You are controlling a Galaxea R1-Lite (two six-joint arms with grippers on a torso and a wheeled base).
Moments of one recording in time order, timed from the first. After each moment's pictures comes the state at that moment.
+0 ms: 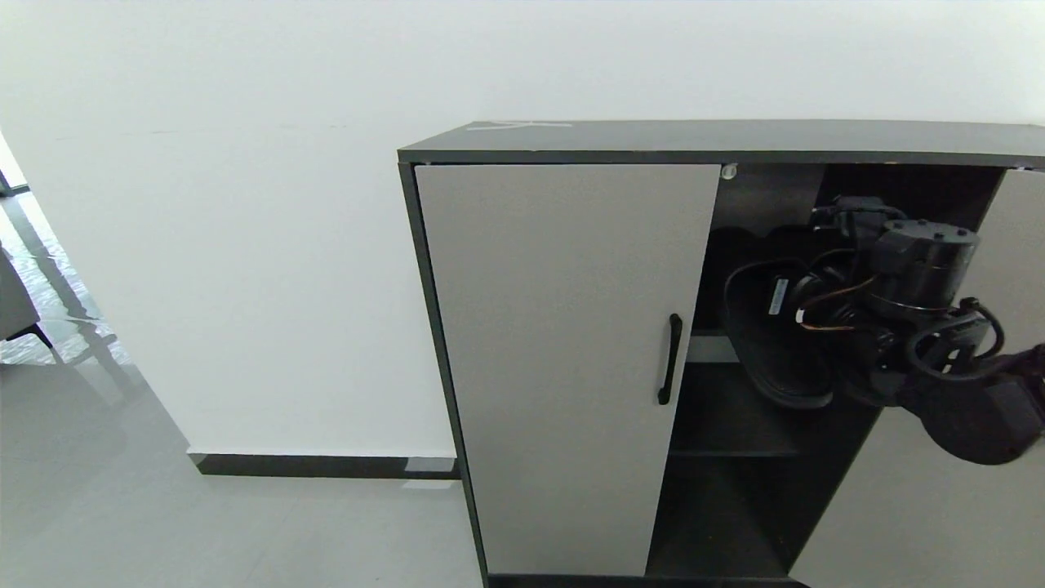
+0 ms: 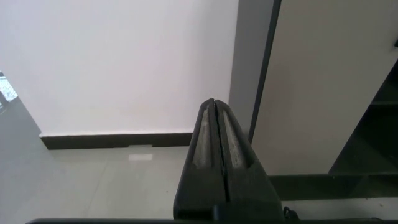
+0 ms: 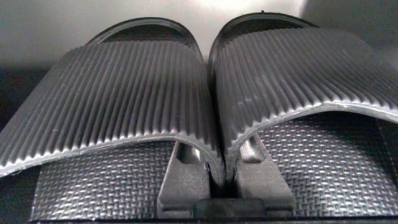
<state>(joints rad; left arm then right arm) 0.00 0.00 0.00 0.00 -0.03 0.01 0.35 1.83 -0.90 -0.93 -0.38 0.01</state>
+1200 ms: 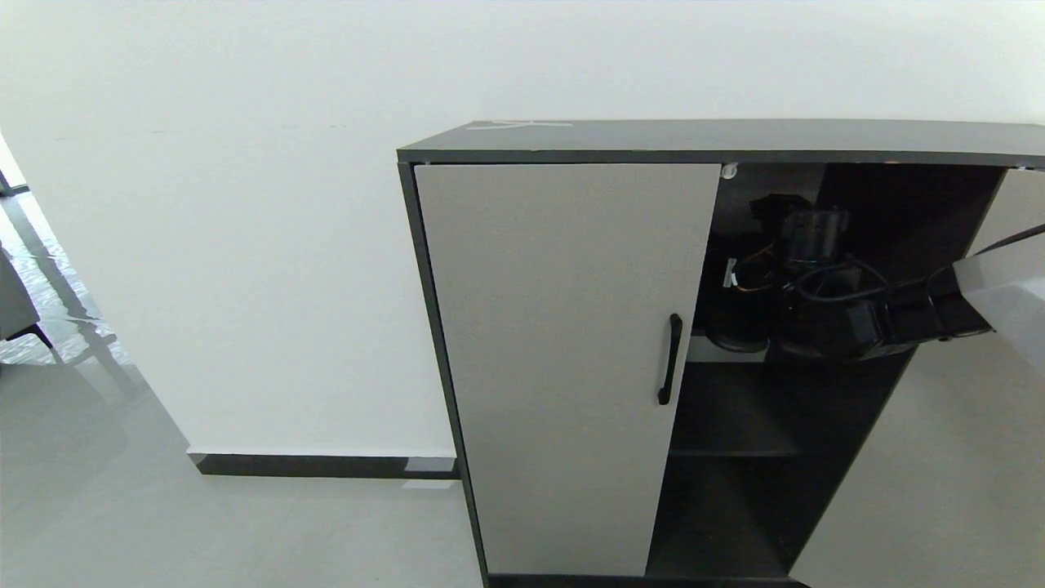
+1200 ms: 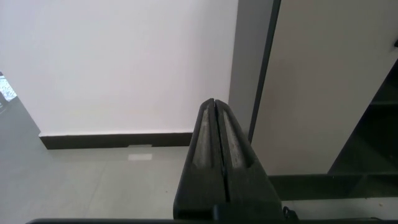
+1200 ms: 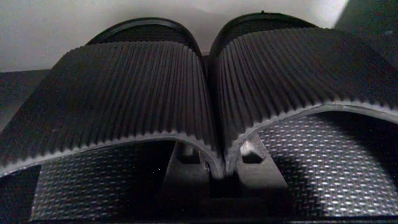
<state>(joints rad) 0.00 0.00 0.00 0.00 -0.03 0.00 0.27 2.17 -1.47 -0.59 -0.36 0.09</state>
